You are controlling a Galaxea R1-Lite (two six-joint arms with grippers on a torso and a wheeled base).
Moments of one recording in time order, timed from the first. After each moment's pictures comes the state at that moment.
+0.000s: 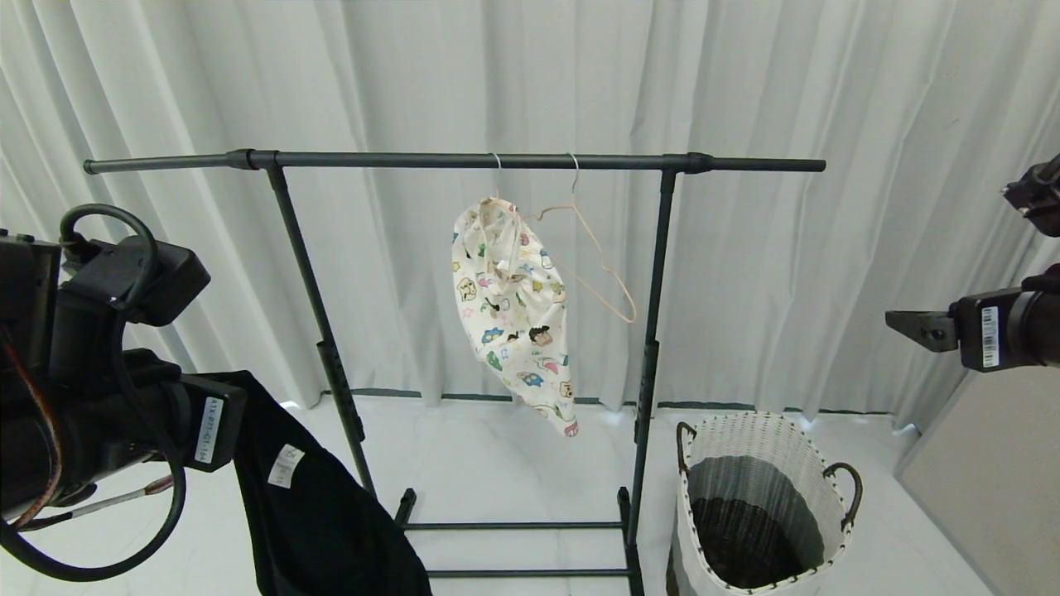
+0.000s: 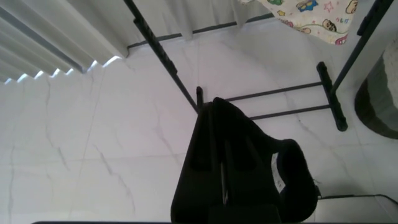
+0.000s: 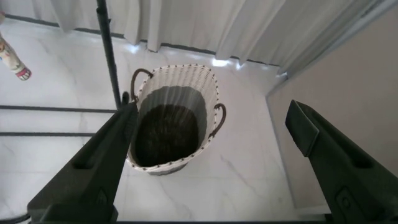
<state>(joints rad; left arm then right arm) -0.32 1.22 -0.80 0.12 0.30 0.14 0.39 1.27 -0.97 0.07 -0.36 -0.01</state>
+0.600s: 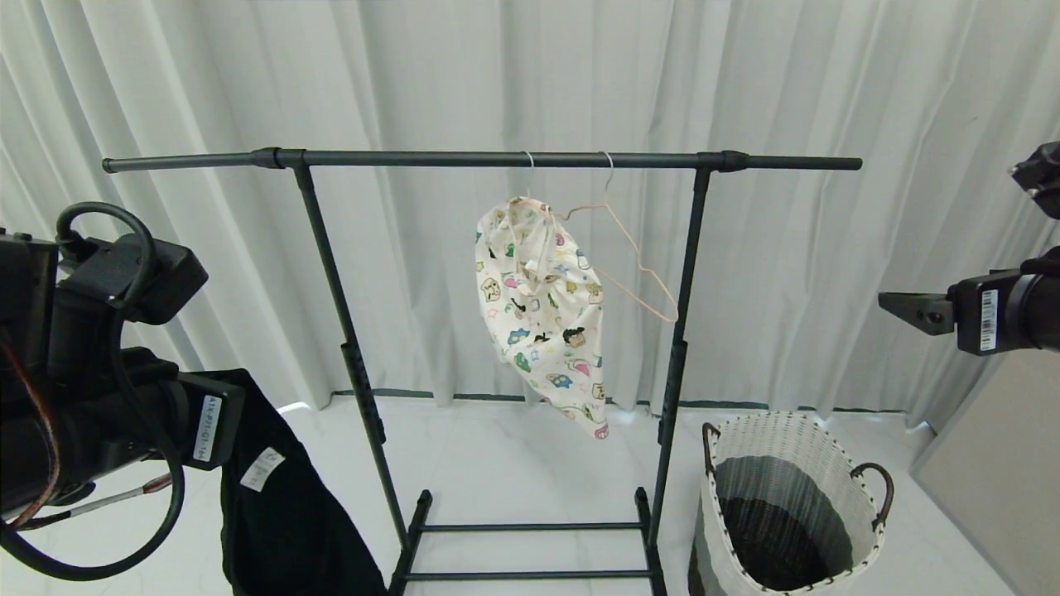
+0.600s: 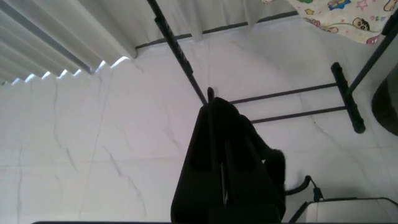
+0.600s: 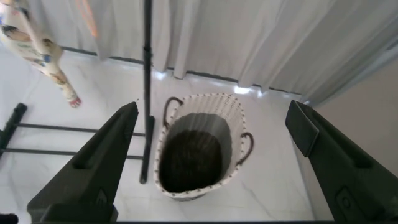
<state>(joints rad) -0.33 1.21 -0.80 0.12 0.31 0.14 0.39 1.27 -0.97 0.00 -0.30 -0.03</state>
